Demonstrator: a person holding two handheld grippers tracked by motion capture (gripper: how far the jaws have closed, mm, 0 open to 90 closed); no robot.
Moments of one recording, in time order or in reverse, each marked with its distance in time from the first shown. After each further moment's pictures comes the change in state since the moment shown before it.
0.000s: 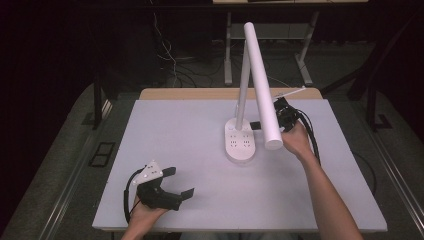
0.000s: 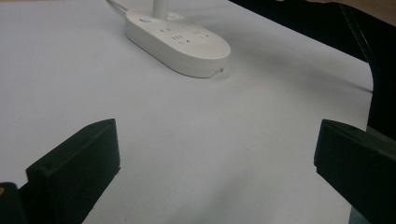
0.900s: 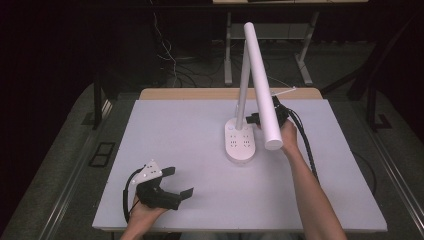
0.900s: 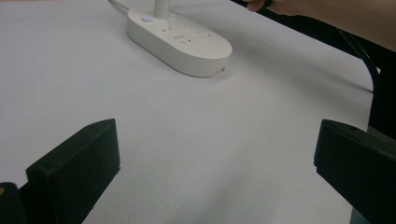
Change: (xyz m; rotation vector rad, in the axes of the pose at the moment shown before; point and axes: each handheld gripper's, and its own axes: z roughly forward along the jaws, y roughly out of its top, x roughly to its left) left arm 0.002 0.000 -0.001 0.000 0.000 -0.002; right arm -0.019 0.004 0.039 -0.037 -0.015 0.032
